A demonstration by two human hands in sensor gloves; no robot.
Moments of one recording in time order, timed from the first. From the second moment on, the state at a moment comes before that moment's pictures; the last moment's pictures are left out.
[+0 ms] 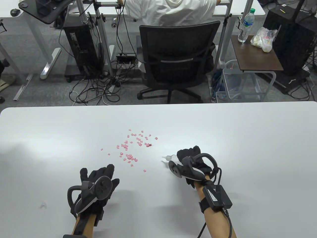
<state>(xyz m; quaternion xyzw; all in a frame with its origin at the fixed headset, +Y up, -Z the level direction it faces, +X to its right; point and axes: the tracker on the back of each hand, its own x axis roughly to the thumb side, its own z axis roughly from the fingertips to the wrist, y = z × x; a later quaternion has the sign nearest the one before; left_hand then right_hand) -0.245 -0.720 -0.291 0.03 -0.04 0.01 1.00 0.076 -0.730 -0.375 -0.18 0.09 -0.97 0.15</state>
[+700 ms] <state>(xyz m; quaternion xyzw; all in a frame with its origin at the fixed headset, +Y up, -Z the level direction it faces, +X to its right) -0.244 -0.720 -0.291 0.03 -0.04 0.01 1.00 0.074 -0.729 -0.379 -0.14 0.10 -0.97 0.14</state>
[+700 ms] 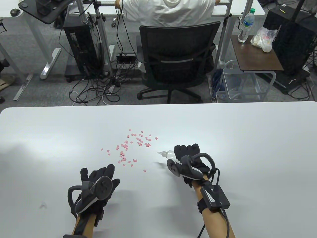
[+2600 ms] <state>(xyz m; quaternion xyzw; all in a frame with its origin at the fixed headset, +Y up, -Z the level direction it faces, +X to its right) -0.355 -0.695 -0.273 0.05 0.15 -0.05 0.99 0.151 -0.719 -0.305 -0.10 0.16 -0.98 -0.10</state>
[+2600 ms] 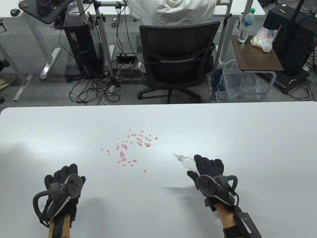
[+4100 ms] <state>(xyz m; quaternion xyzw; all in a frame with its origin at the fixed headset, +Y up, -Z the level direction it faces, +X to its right) -0.438 -0.754 -0.267 -0.09 0.22 -0.14 0.96 0.162 -0.723 -0.309 -0.09 0.16 -0.98 -0.13</state>
